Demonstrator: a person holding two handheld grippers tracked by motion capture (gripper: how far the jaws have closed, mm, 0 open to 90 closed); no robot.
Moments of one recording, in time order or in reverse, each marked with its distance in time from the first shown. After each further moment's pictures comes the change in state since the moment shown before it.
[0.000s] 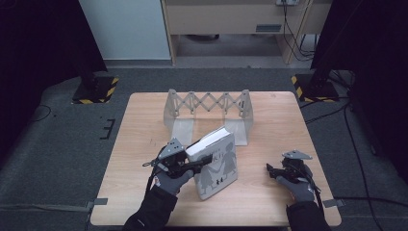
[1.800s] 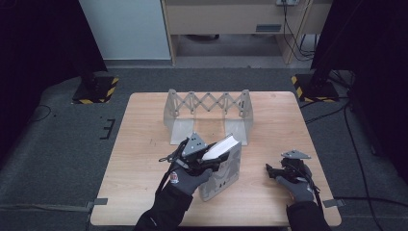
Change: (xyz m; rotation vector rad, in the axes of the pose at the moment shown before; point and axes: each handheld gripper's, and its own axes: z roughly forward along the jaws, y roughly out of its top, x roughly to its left) left arm -0.046 0.032 0.025 0.072 0.040 0.133; right arm 0.001 0.000 0.001 0.016 -0.009 -0.005
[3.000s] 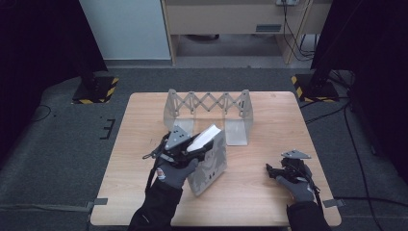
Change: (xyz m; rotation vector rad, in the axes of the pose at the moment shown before) left arm 0.032 0.015 -0.038 -0.062 0.154 -0.057; right arm 0.000 0.000 0.000 0.001 -0.004 0.000
